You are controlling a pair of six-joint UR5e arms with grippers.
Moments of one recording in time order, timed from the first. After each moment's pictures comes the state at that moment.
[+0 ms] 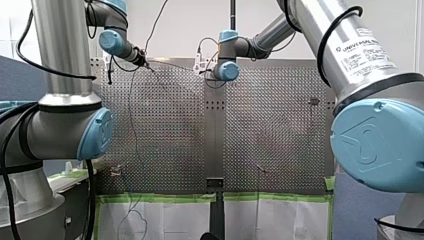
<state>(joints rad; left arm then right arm) 0.11 -1.34 -1.84 -3.04 -1.38 -1.69 2.31 -1.04 1.16 -0.33 1.60 1.64</state>
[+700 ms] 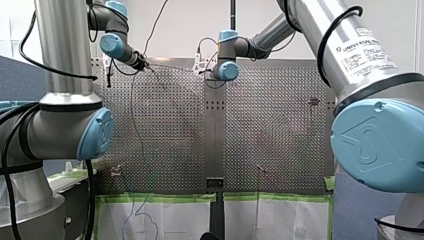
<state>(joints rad) 0.11 -1.36 -1.84 -3.05 -1.40 -1.66 2.32 -1.04 1.16 -0.32 1.60 1.64</state>
